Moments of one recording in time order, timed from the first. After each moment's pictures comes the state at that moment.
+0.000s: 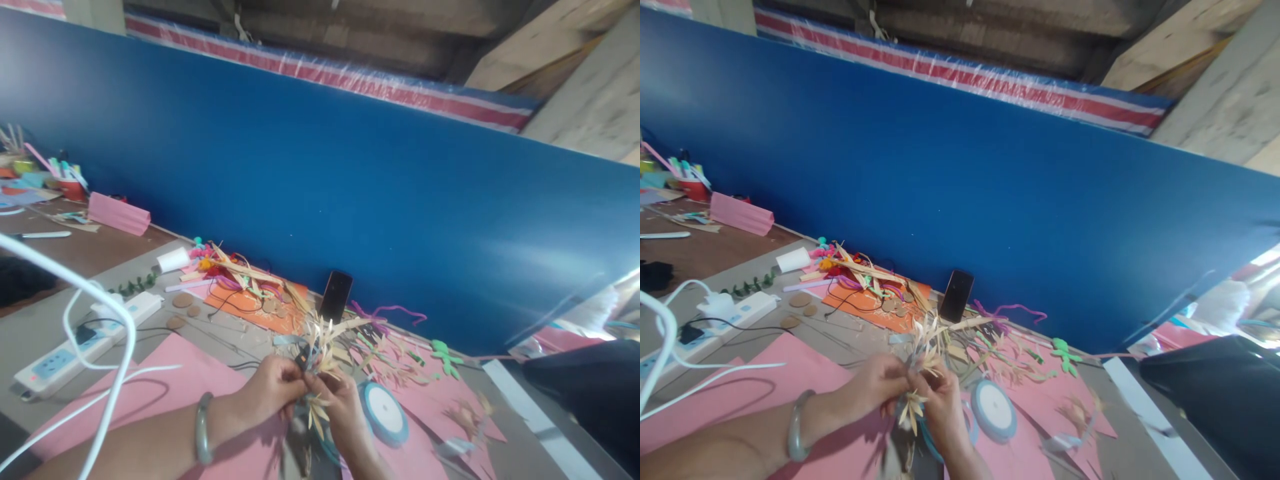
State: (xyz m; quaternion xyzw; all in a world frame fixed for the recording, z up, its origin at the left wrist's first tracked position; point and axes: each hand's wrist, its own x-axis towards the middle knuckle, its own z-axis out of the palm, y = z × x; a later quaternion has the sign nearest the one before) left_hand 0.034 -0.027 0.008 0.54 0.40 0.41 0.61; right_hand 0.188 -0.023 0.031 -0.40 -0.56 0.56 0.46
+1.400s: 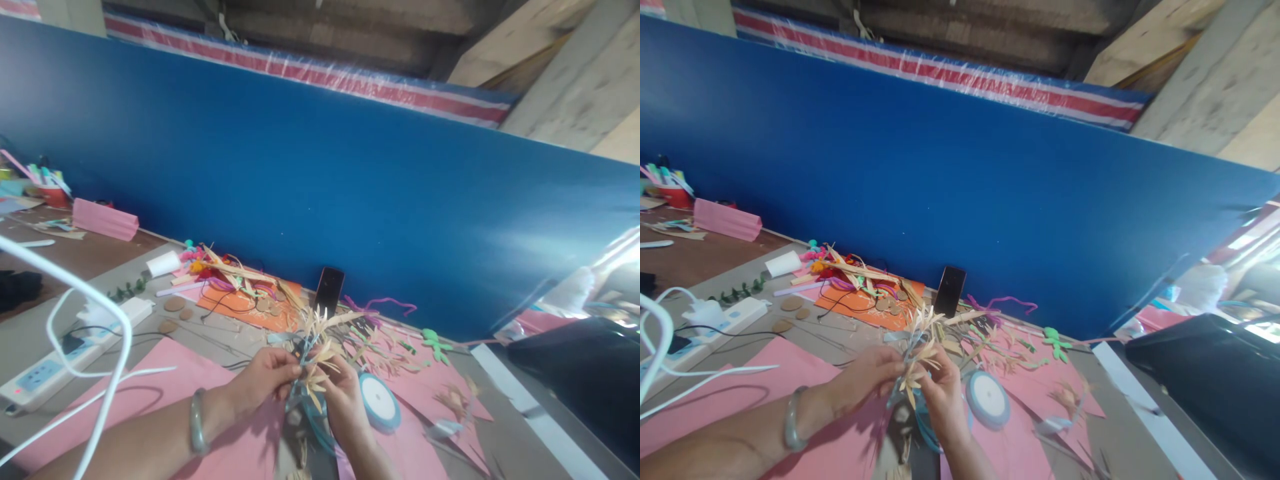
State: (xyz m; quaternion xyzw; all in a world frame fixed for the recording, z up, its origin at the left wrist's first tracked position) left_hand 0.033 -0.023 0.014 0.45 0.35 0.47 0.67; right_hand 0.198 -0.022 0.029 -0.40 -0.55 0.53 0.50
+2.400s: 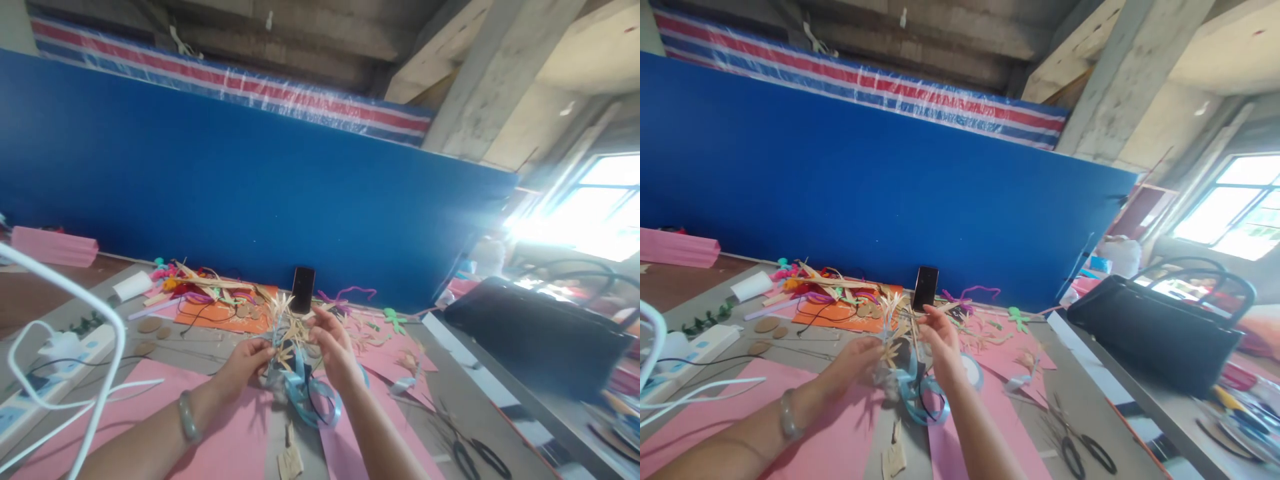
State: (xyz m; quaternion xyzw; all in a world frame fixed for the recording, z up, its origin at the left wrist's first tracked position) left_hand 0.026 -0.012 0.006 0.42 0.35 0.49 0.68; right_hand 0.216 -0.002 0.067 -0.36 -0.49 0.50 0.62
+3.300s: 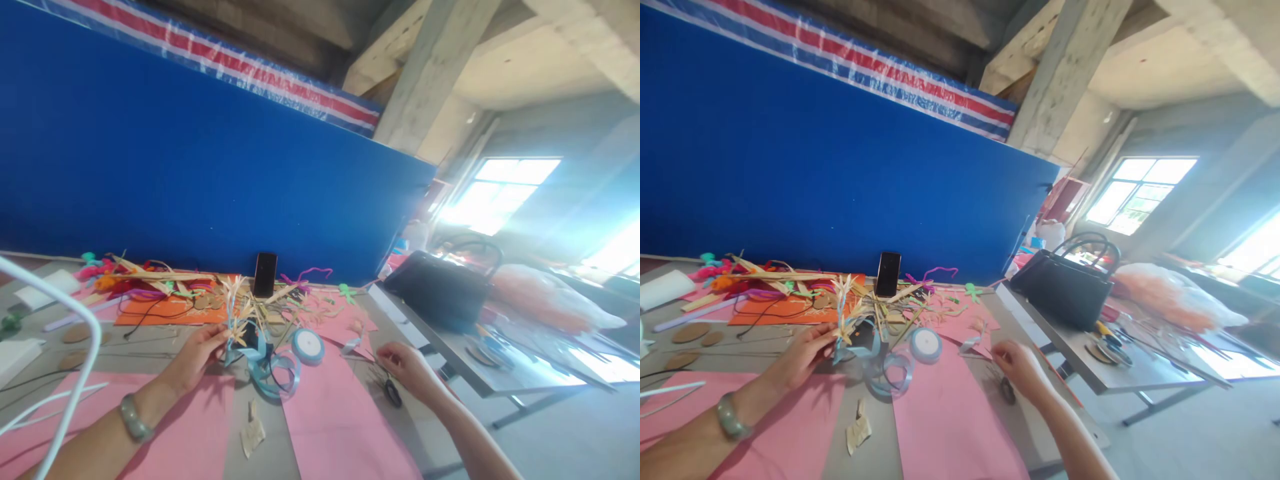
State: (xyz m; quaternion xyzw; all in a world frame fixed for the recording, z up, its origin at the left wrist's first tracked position) left_hand 0.014 -0.005 -0.008 0.41 0.33 0.50 0.69; right_hand 0.461 -0.089 0.074 -0.72 -0.68 0.01 0.13
